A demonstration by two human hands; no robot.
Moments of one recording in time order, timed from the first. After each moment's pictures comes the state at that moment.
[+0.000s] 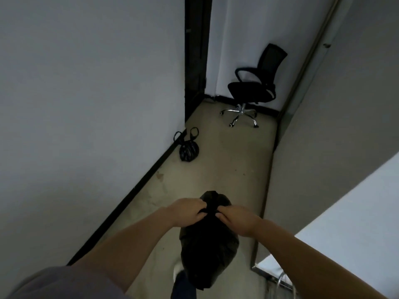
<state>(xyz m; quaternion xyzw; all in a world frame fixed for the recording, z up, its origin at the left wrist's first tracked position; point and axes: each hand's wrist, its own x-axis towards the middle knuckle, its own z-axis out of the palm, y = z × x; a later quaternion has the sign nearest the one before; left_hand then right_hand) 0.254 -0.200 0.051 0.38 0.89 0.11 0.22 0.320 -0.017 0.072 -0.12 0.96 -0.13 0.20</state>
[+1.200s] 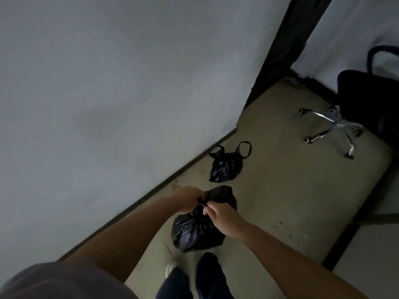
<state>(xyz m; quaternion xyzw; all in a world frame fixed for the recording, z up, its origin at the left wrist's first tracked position) -0.354 -0.180 -0.064 0.11 0.91 0.17 0.35 -0.335 -0.014 -0.069 -0.17 0.87 -0.28 0.37</state>
